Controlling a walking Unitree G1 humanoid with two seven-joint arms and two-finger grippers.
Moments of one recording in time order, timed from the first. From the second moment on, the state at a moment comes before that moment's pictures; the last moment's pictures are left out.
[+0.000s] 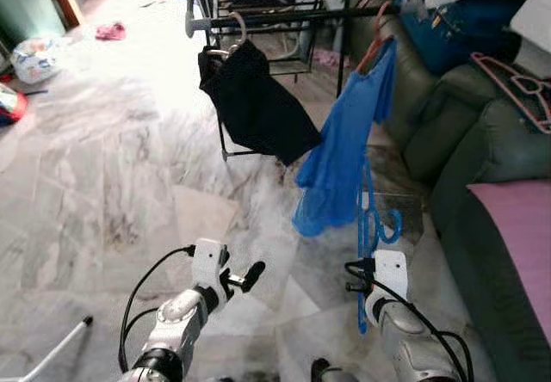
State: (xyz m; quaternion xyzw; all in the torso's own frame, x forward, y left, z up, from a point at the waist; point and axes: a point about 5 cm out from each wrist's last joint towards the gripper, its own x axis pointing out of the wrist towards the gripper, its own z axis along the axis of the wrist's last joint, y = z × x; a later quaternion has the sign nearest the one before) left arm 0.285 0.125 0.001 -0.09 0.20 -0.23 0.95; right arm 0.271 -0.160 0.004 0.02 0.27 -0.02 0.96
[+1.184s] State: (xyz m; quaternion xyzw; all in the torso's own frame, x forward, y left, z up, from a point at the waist) left arm 0.283 0.123 0.000 -0.08 0.20 -0.23 0.95; right arm 0.280 -0.156 0.025 -0.07 0.22 0.05 0.97
